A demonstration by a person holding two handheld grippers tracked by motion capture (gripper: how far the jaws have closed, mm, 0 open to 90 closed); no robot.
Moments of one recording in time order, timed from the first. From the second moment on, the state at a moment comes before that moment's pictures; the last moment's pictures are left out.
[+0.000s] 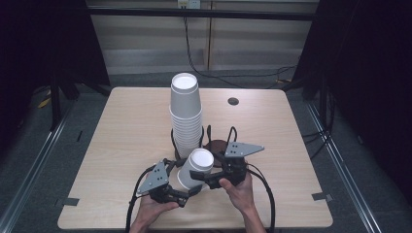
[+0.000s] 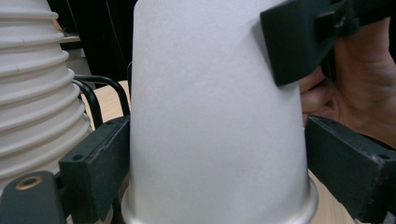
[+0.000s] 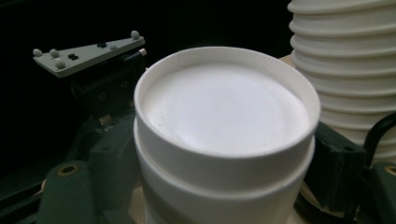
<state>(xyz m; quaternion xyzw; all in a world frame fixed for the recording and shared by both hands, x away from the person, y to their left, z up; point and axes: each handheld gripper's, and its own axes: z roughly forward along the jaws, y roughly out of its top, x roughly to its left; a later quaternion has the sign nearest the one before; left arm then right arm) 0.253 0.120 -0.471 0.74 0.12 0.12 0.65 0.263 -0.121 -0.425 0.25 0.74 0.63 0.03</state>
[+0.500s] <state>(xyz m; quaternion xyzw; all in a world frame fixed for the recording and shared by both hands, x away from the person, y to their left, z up) 0.256 0.115 -0.474 0.74 0.12 0.11 0.65 0.261 -0.122 -0.428 0.25 0.74 0.63 0.04</state>
